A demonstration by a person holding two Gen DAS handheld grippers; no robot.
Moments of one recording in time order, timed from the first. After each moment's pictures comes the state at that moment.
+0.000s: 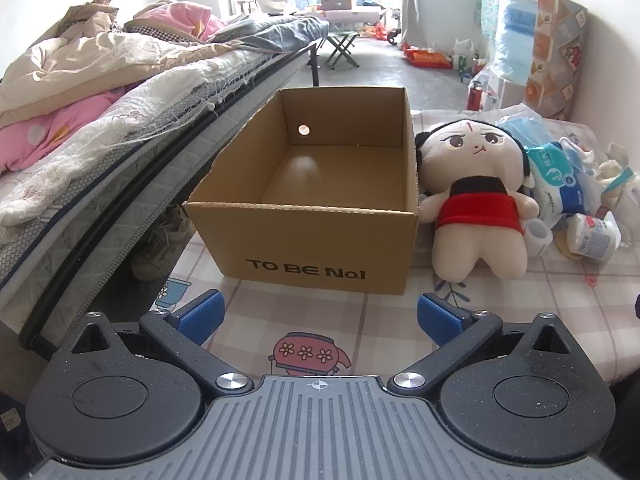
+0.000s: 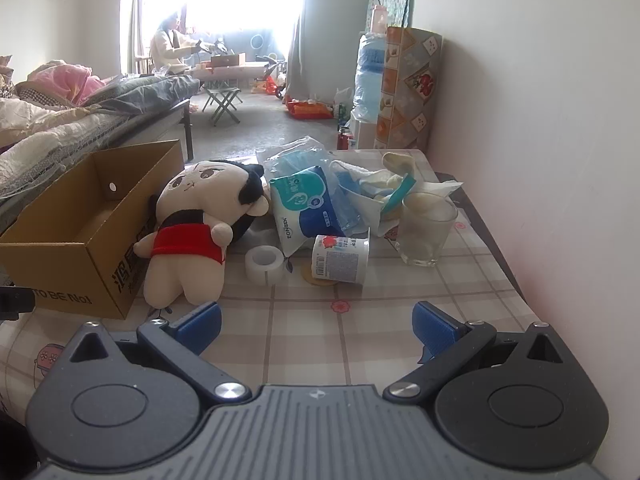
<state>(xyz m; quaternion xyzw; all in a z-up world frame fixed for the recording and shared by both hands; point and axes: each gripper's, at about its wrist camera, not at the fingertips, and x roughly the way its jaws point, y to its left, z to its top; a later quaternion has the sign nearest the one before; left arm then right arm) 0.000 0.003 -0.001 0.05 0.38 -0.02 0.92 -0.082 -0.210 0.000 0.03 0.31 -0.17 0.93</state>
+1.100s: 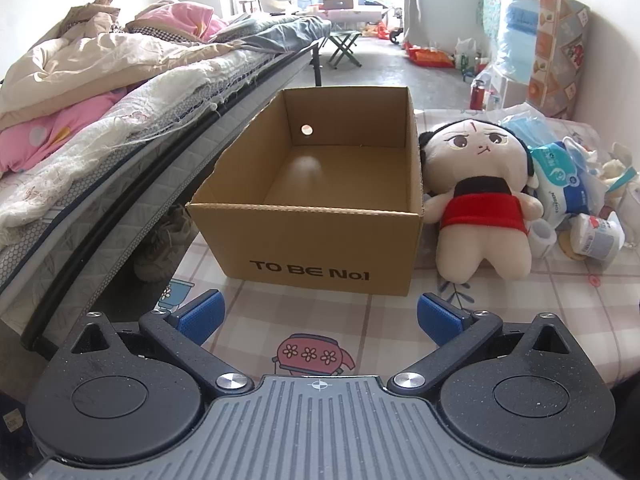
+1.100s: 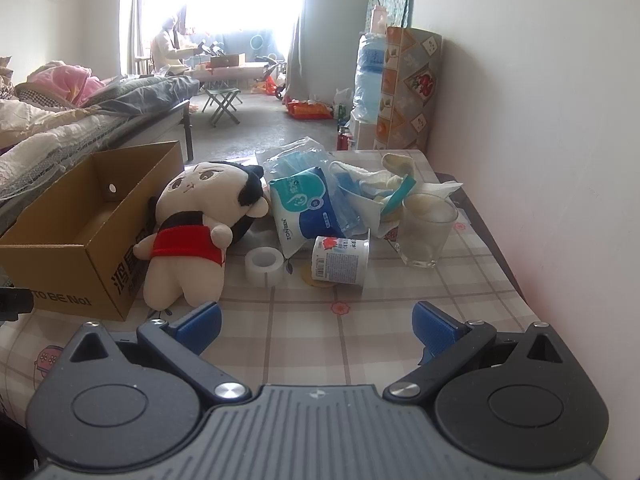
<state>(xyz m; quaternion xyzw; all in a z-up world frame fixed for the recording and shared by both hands) 0.001 0.007 0.001 0.05 0.39 -0.02 0.92 -0.083 -0.209 0.001 0.03 0.31 -0.17 0.93</state>
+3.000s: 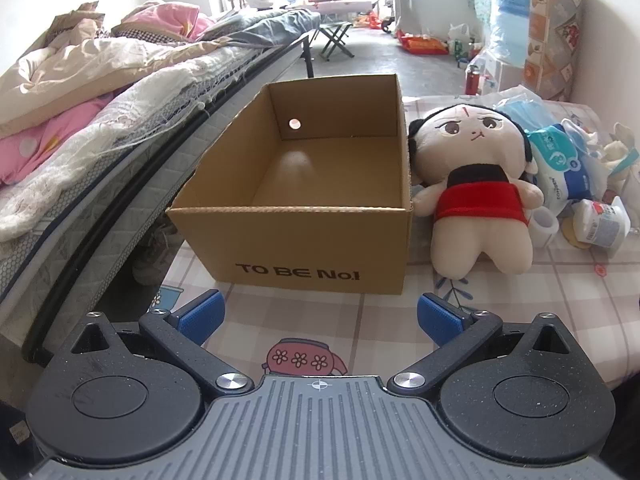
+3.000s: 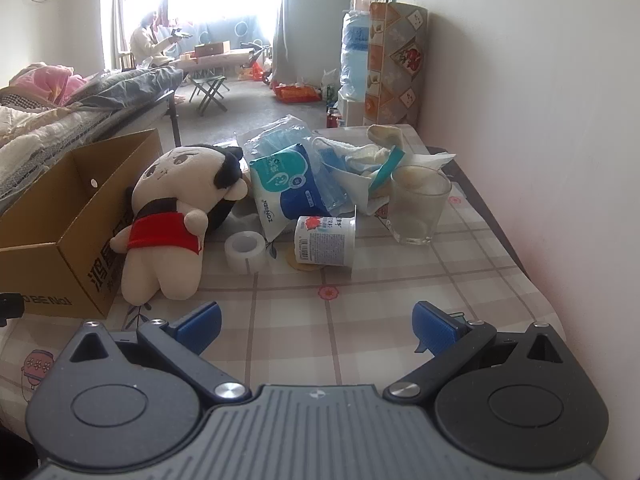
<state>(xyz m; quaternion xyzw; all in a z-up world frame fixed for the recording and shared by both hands) 0.013 -0.009 -0.008 0.08 0.40 -0.02 0.91 -0.069 -0.229 -0.017 0.06 0.33 -0.18 0.92</state>
